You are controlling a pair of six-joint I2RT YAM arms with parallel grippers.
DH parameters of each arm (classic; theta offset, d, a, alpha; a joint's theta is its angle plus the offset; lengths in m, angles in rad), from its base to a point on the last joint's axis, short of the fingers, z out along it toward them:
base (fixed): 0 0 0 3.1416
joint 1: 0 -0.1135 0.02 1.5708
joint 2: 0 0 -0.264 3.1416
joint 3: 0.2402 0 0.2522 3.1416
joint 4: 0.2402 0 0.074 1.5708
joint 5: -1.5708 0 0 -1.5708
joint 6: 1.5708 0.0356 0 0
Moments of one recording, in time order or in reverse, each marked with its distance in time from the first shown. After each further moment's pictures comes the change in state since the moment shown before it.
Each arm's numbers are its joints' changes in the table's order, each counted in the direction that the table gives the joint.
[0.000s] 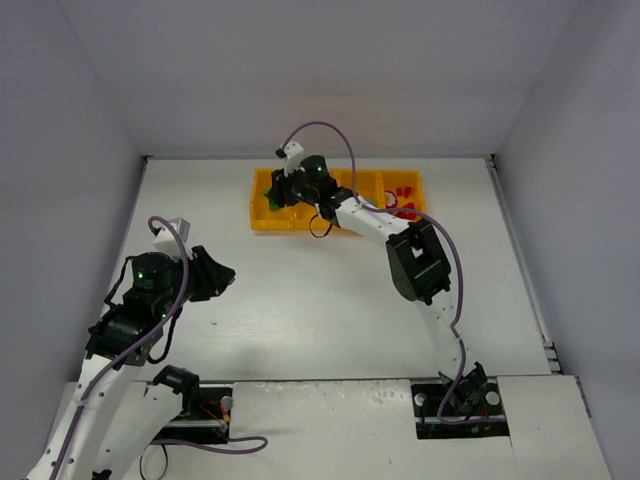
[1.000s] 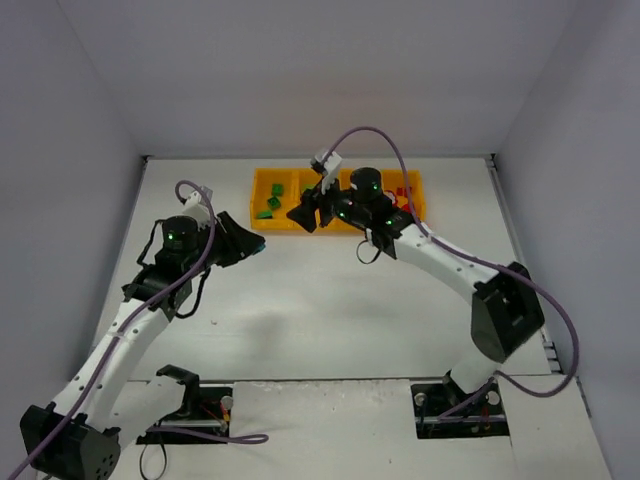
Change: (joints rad) left arm 0.000 0.286 0.000 -0.365 -0.144 -0.188; right arm 0.001 -0.656 -0.612 -0.063 0.182 -0.026
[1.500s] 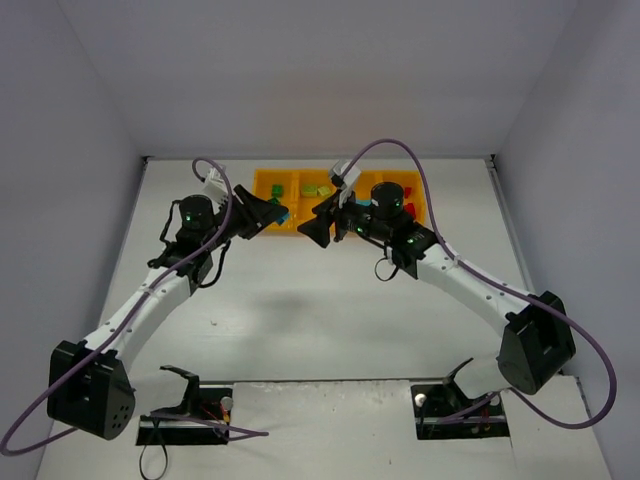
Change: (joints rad) left arm 0.001 0.281 0.021 -0.474 -0.177 -0.258; right arm -0.002 -0.248 -0.191 -0.004 0.029 0.023
